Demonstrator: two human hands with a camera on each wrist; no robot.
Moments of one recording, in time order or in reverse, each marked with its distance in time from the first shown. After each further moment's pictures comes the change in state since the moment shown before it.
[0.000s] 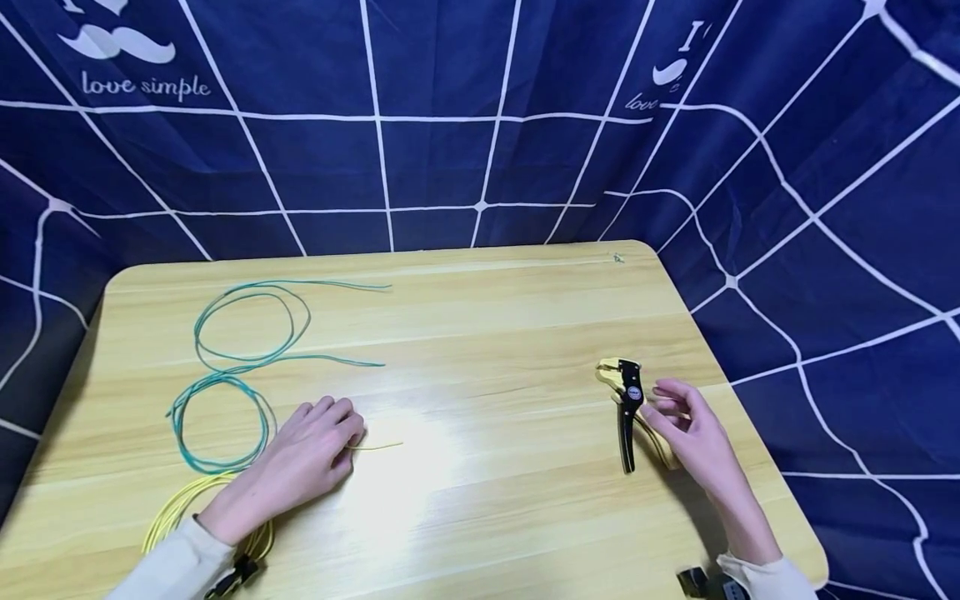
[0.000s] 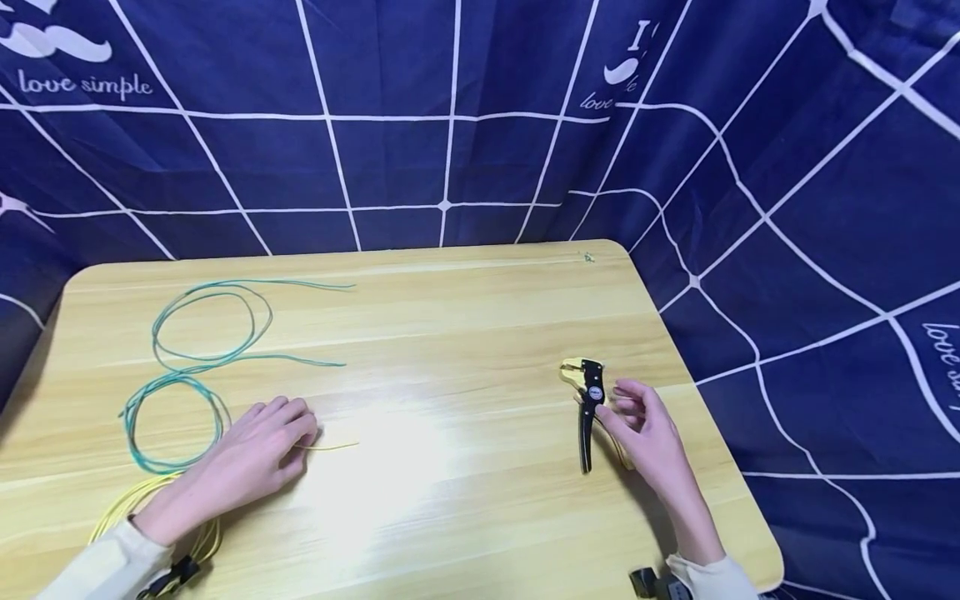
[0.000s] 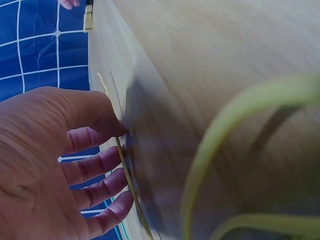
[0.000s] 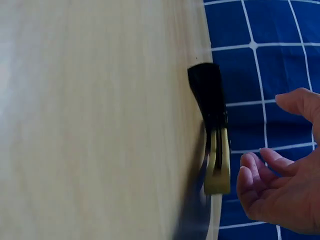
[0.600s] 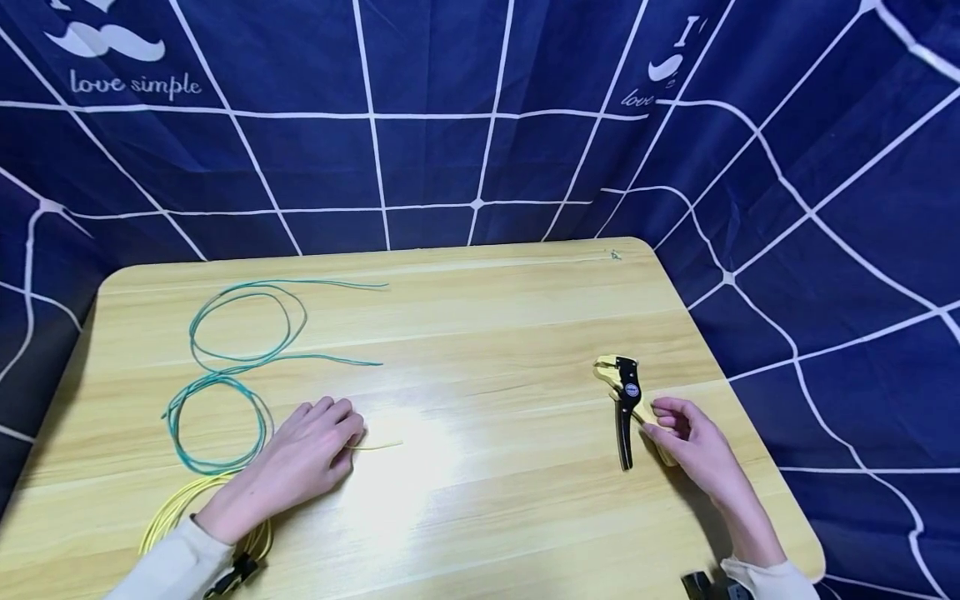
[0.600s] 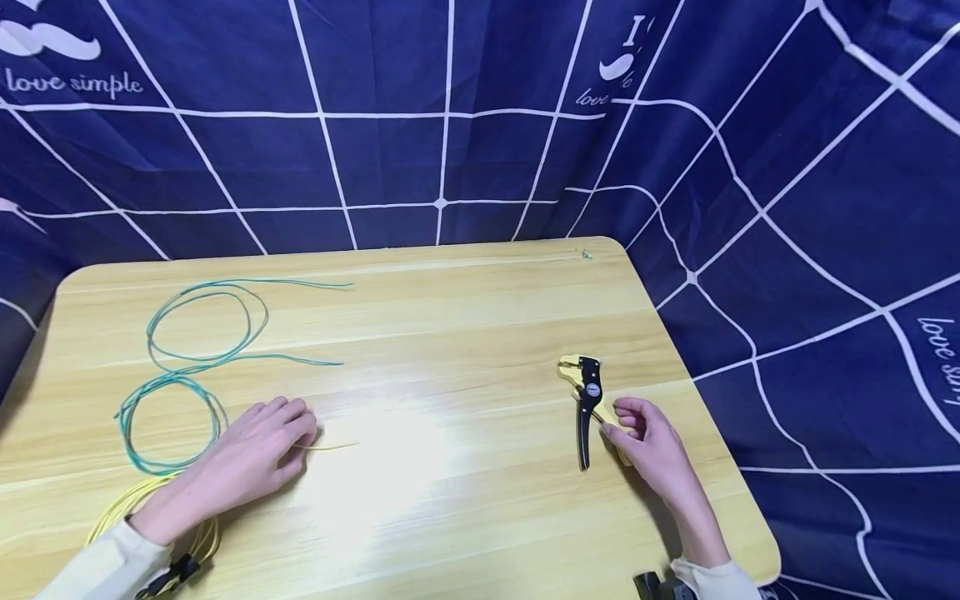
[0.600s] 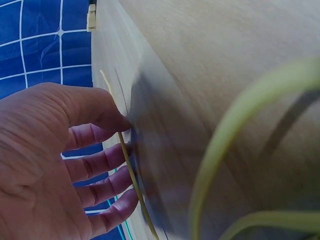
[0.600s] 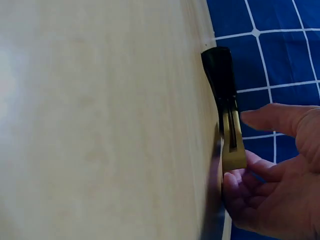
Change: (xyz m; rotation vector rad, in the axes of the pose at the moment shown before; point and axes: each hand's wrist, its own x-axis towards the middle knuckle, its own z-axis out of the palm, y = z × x) left_hand 0.003 0.000 0.000 -0.008 -0.024 0.008; right_hand -0.007 0.020 -0.009 -0.117 -0.081 0.082
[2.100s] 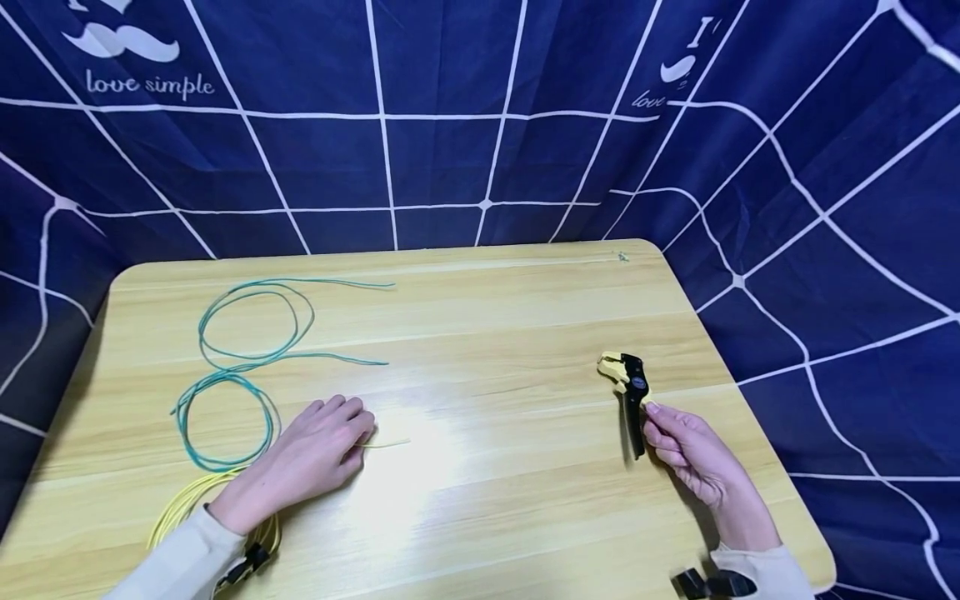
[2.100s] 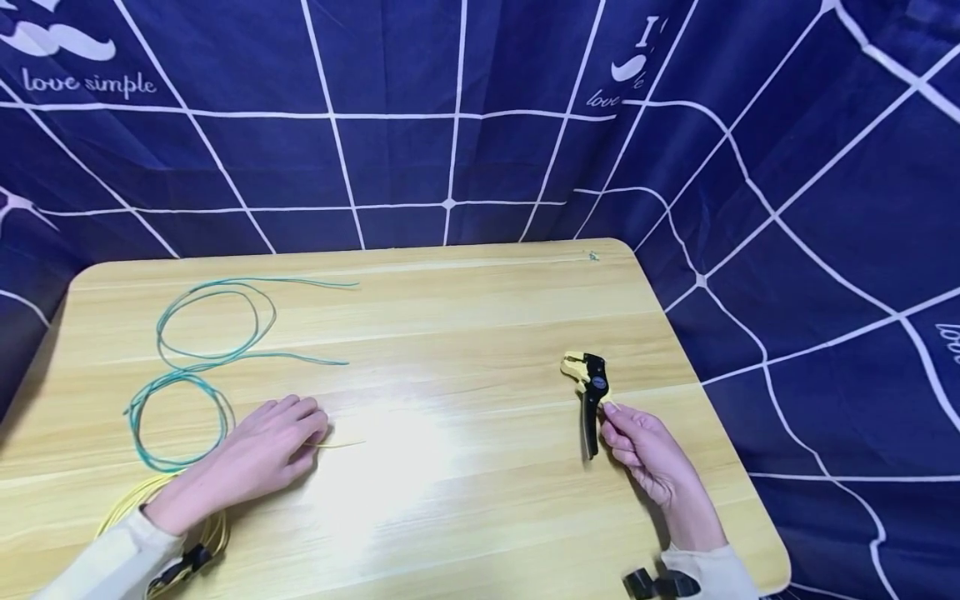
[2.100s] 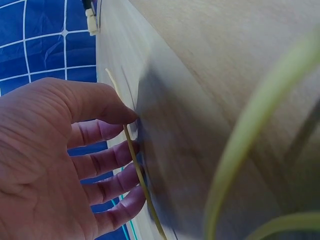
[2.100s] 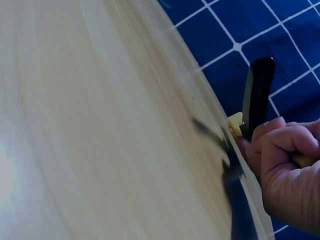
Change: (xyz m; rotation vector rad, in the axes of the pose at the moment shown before) left_hand 0.007 0.002 -0.006 -0.018 -0.068 -0.004; right_hand 0.016 0.003 0.003 1.010 -0.470 0.154
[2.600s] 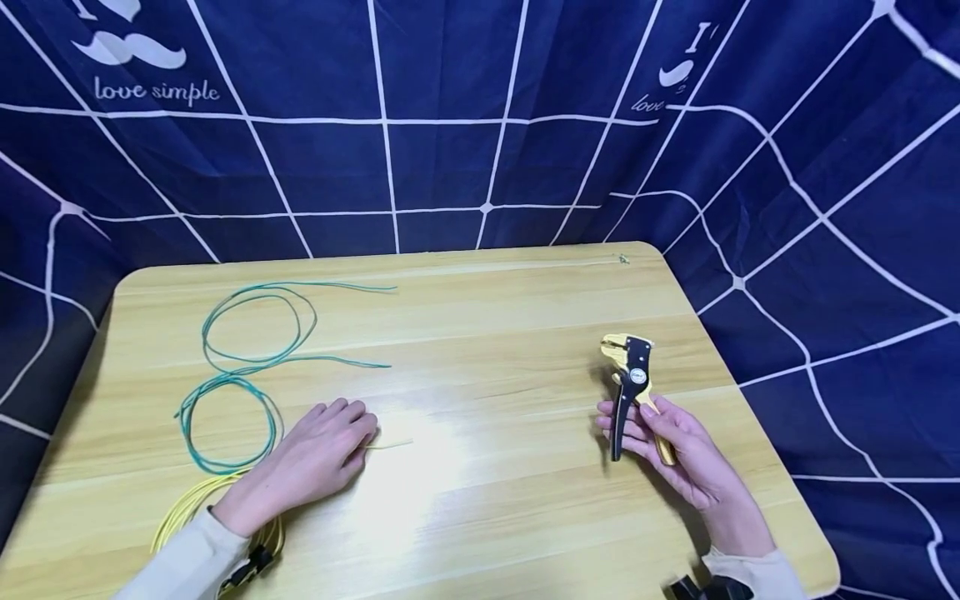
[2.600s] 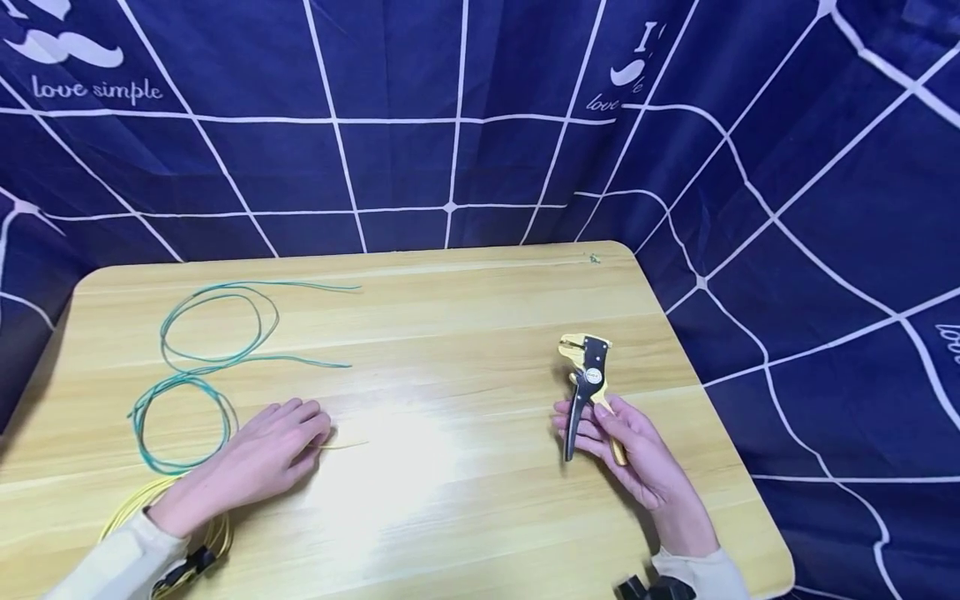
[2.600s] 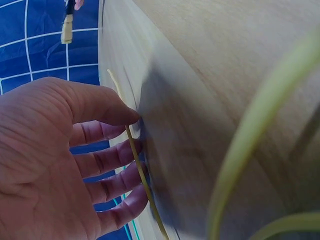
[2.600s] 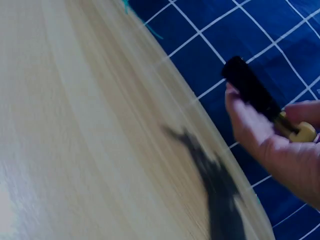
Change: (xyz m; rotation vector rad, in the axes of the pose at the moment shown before) left_hand -0.001 -0.002 0.001 -0.001 0.000 0.010; right_hand 0.008 0.003 0.029 0.364 -0.422 -0.158
